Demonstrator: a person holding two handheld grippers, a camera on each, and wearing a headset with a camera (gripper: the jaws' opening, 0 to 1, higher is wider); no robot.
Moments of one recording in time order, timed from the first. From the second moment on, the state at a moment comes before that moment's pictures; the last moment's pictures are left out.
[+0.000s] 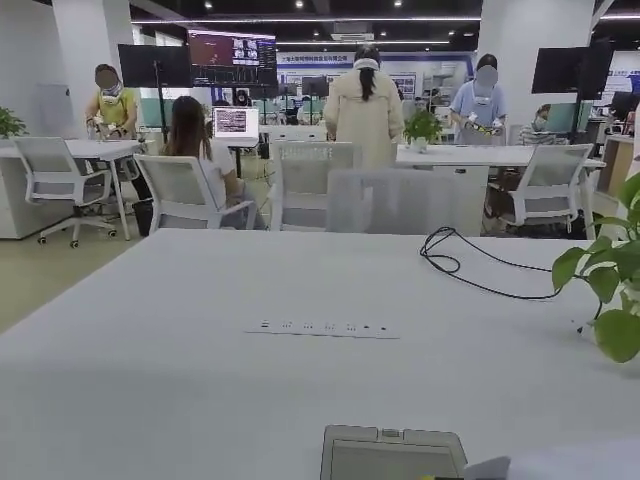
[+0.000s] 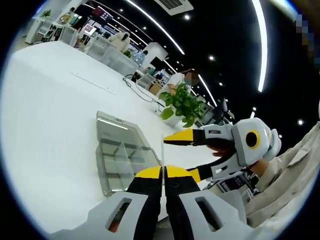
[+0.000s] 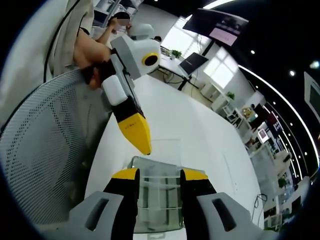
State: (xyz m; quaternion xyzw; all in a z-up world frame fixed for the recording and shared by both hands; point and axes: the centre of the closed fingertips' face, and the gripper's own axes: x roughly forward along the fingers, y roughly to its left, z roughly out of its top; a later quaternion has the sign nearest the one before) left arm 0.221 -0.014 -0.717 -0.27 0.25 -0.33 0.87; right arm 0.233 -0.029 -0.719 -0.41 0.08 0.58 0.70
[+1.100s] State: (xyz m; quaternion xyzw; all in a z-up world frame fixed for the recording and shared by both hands) left arm 0.158 -0.054 -0.717 0.01 0.20 -0.56 0.80; right arm 0.161 -0.045 -0.705 -0.19 0.23 0.73 0.62
